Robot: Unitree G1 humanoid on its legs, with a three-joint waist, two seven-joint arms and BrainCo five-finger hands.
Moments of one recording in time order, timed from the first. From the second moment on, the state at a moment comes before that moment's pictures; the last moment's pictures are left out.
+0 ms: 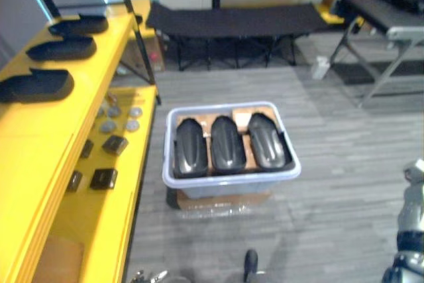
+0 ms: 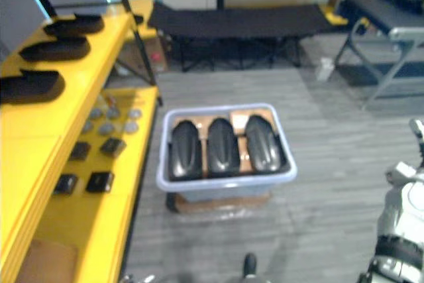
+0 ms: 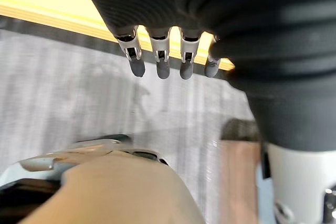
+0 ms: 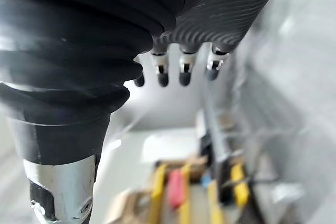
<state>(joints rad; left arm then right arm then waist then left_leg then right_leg) 0.14 0.13 0.06 0.95 -0.21 -0.06 0.09 -0.50 -0.71 -0.52 0.79 0.53 -0.21 -0.25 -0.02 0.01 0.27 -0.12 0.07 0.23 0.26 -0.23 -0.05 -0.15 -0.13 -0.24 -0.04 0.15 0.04</state>
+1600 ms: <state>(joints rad) 0.10 0.13 -0.13 0.88 -0.47 -0.10 0.06 -0.98 -0.95 0.01 1.04 0.10 0.13 -0.19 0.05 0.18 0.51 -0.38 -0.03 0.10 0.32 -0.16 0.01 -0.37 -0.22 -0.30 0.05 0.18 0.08</state>
